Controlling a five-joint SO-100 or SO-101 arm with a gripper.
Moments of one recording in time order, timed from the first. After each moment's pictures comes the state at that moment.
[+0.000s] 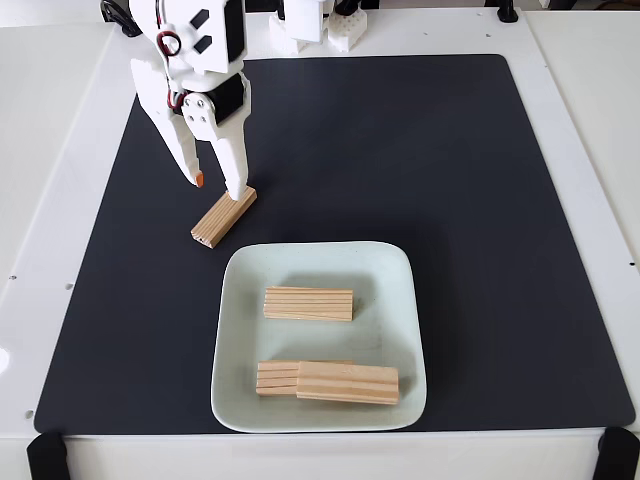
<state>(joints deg) 8.7 70.9 70.0 73.8 -78.5</state>
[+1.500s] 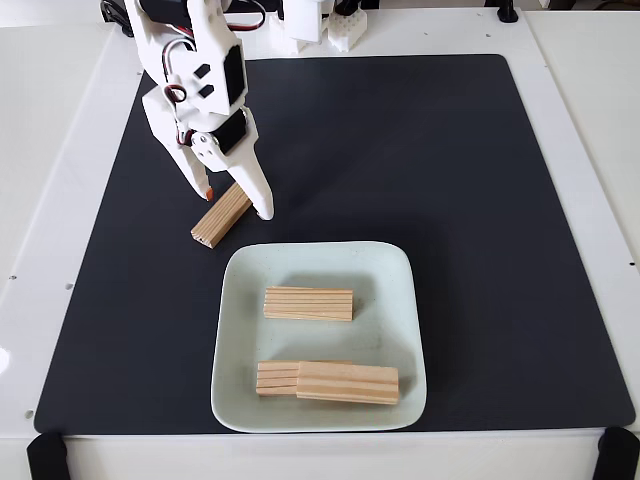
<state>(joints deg) 9.8 65.7 74.7 69.6 -78.5</state>
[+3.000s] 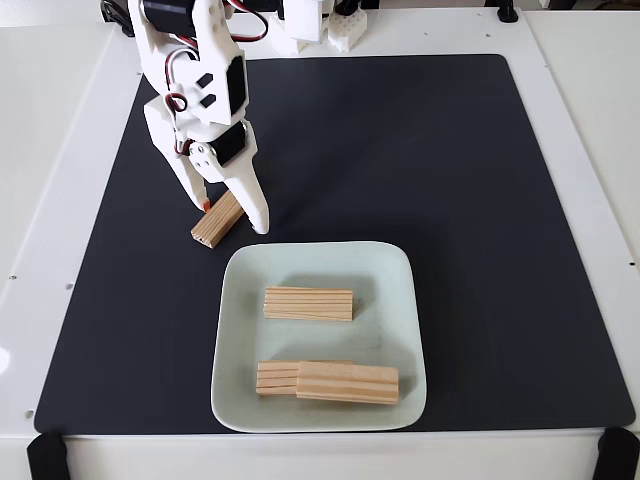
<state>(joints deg) 8.2 63.0 74.7 65.5 -75.3</state>
